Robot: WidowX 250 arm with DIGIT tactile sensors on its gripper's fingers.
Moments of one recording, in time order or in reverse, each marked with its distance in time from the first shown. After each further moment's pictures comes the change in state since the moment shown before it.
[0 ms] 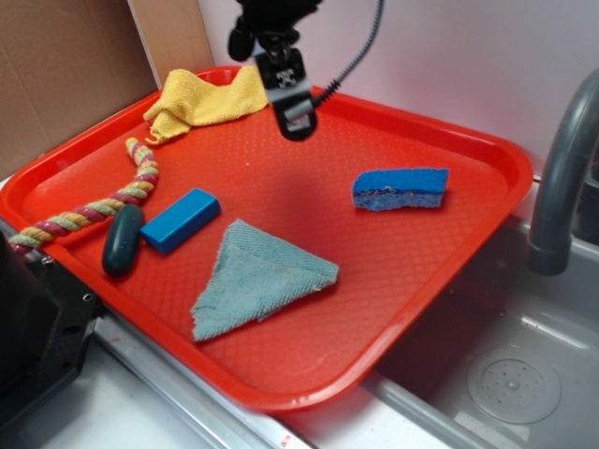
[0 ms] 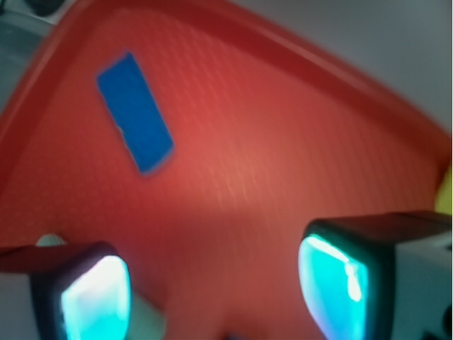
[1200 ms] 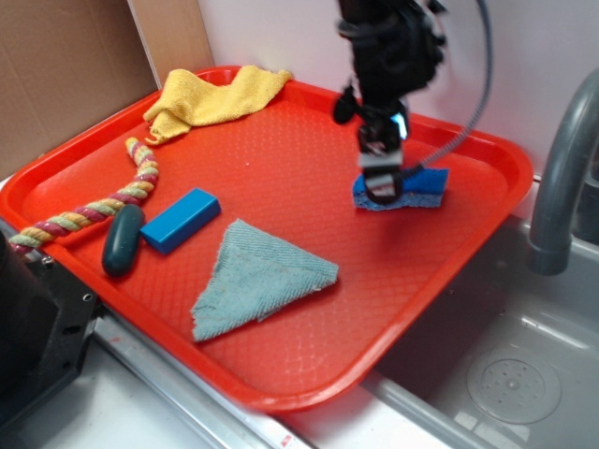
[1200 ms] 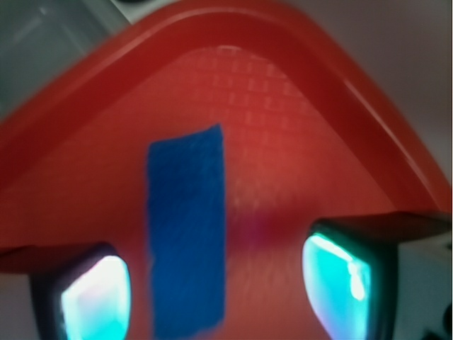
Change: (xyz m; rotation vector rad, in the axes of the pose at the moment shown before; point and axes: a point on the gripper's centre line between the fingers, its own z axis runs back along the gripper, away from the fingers) arm 0.054 -0.017 -0.073 -0.066 0.058 -0.336
